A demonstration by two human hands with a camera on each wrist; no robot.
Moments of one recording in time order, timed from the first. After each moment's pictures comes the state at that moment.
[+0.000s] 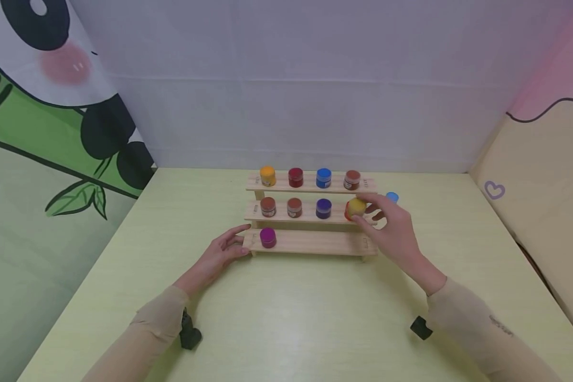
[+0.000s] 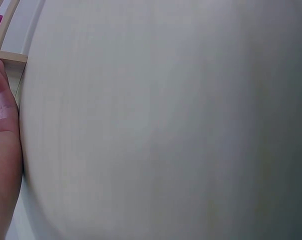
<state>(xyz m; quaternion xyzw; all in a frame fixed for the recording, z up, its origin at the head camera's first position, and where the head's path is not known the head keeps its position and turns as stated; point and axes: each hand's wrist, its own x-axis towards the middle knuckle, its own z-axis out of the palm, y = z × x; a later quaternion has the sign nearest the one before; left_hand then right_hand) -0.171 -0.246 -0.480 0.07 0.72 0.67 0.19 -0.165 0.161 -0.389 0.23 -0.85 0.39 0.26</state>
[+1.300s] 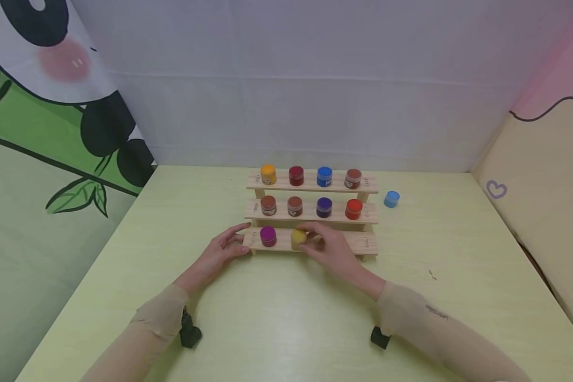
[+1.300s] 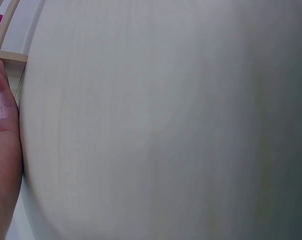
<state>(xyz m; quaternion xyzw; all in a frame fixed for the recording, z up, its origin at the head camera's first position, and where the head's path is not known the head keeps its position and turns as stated) -0.170 -0.247 -0.481 0.06 0.71 0.67 0.20 -0.154 0.068 -0.433 0.25 -0.85 0.47 0.03</state>
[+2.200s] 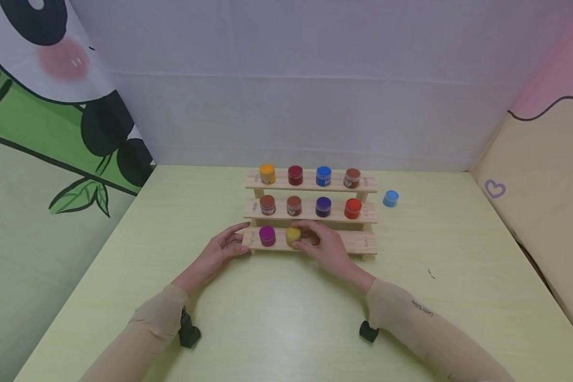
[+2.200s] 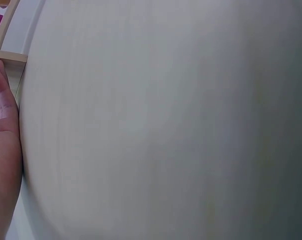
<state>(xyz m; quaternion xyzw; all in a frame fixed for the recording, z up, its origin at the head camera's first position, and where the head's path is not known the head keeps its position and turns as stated) -0.167 -0.247 -0.478 0.06 0.71 0.67 0.20 -0.166 0.061 -0.450 0.21 -0.85 0.48 0.00</state>
